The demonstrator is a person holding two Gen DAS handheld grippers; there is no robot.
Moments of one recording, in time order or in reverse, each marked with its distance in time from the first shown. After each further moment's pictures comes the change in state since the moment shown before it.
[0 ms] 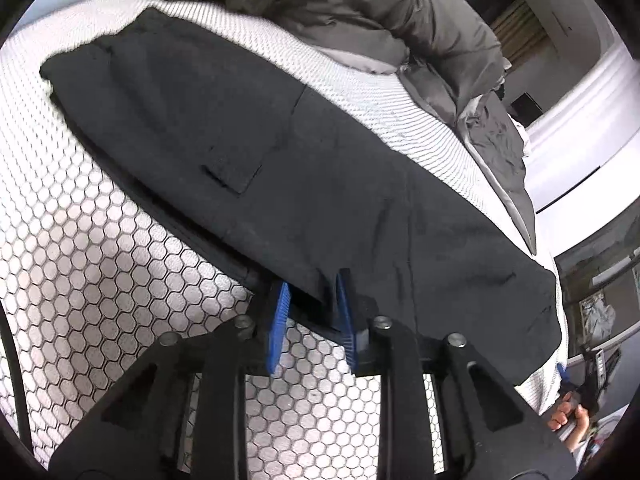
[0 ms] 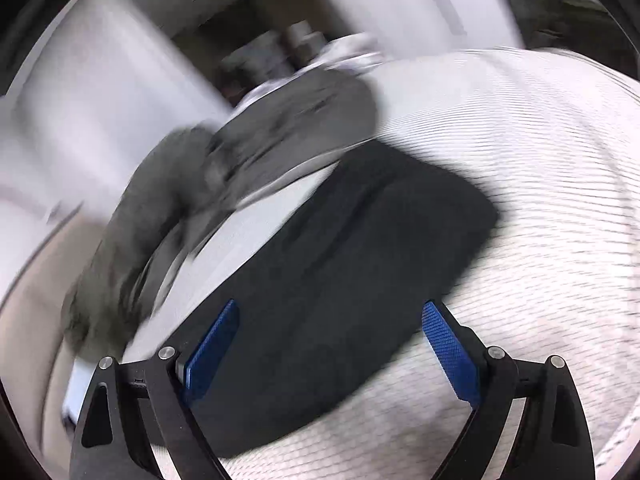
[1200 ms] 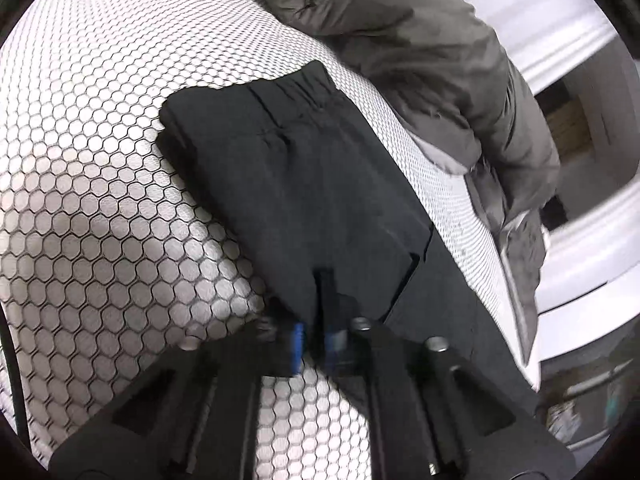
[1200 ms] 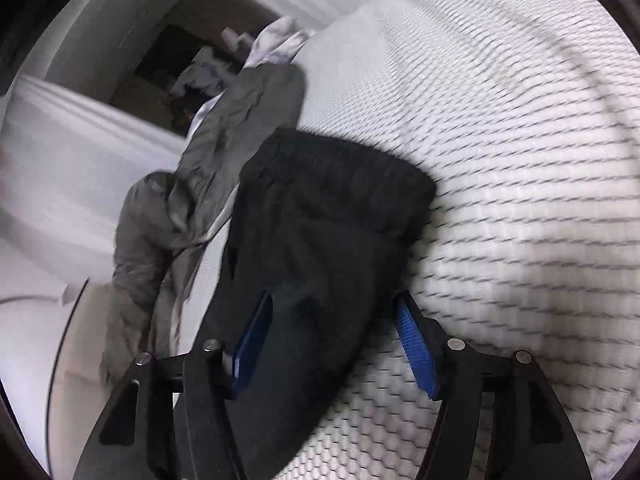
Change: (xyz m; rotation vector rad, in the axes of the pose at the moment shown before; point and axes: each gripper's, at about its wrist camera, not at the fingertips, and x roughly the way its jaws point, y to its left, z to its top) left arm 0.003 0.083 0.068 -0.311 -0.169 0.032; right arm 0.049 -0.089 0.029 0.265 0.122 0.111
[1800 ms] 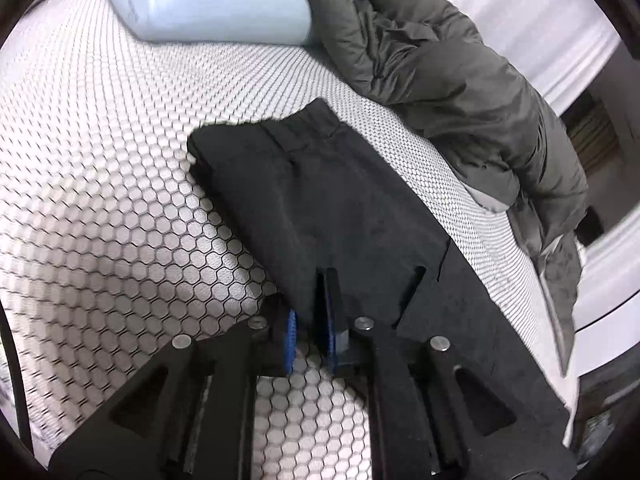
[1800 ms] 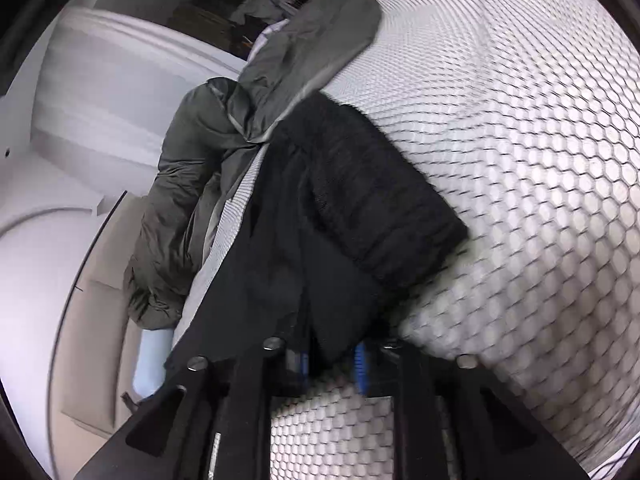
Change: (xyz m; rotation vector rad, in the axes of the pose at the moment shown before) left arm -0.101 0.076 0.030 0.069 -0.144 0.186; right arm -0.010 0.011 -0.078 -0.143 0.219 0.144
